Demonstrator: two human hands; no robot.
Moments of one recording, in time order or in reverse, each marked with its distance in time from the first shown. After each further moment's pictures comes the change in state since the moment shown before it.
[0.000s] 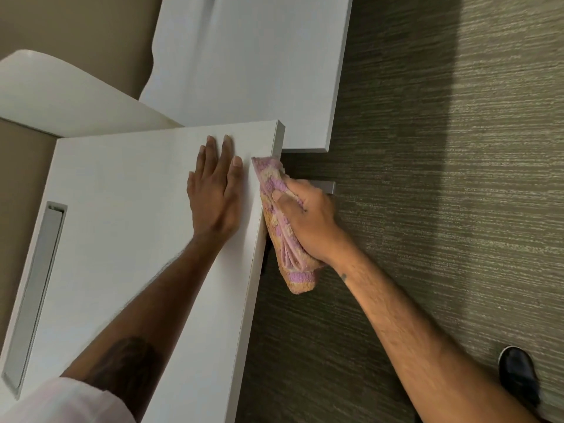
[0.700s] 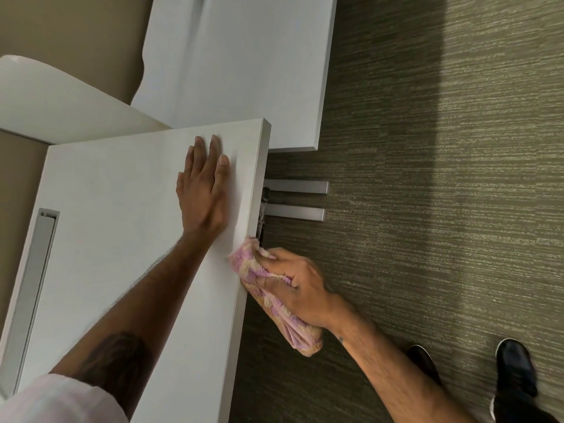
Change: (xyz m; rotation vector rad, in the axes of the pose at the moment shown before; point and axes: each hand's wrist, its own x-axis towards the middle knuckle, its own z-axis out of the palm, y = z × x) left_hand 0.001 -0.004 0.003 -0.015 0.008 0.009; right_hand -0.080 0.056 0.022 -0.063 -0.275 -0.104
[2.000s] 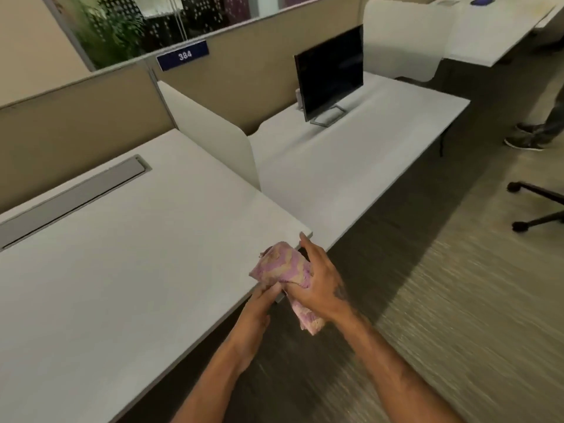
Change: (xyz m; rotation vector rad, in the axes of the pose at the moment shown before) left_hand -0.197 0.146 -0.082 -1.478 -0.114 -0.541; right_hand 0.010 -0.193 -0.110 -0.677 -0.180 -0.201
